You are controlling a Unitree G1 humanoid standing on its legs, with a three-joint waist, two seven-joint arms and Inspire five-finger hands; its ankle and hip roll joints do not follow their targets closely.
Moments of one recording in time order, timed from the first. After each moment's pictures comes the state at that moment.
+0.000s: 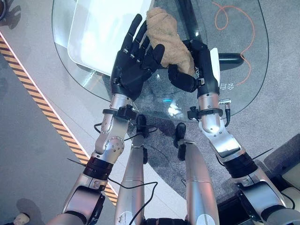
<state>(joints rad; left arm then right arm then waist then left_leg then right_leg) -0.59 0.29 -0.22 0.08 -0.97 -0.22 -0.05 -0.66 -0.40 0.39 0.05 -0.04 0.01 -0.48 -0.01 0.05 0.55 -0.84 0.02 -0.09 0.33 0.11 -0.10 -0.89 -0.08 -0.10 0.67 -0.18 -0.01</state>
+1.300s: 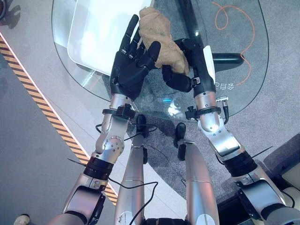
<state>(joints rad) -0.59 0.28 -0.22 0.08 -1.04 -0.22 -0.05 -0.68 -0.40 0.40 0.05 -0.04 -0.01 -0.41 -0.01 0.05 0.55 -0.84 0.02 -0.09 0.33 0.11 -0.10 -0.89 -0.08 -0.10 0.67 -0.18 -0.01</state>
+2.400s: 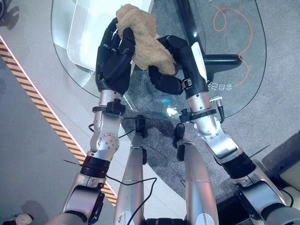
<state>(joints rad) -0.60 0.28 -0.13 0.08 -1.05 -0.25 -0.02 -0.68 -0.40 0.45 -0.02 -0.05 -0.08 -0.37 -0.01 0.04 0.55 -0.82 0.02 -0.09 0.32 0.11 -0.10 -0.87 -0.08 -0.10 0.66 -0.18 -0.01</state>
